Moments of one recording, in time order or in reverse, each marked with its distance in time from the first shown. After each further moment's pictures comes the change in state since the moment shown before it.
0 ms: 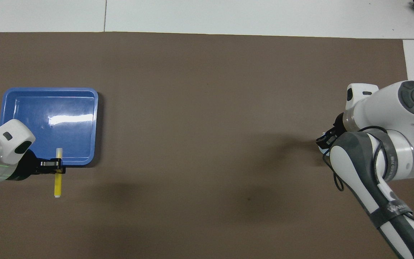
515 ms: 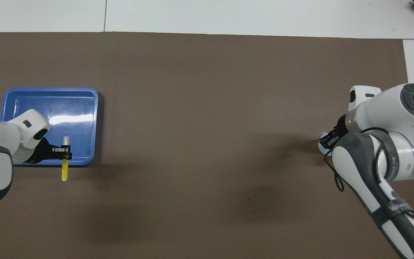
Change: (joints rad) left arm 0.000 0.170 -0.002 0.010 0.057 0.185 0.011; right arm -0.017 0.000 0.001 -0.021 0.000 0.016 0.014
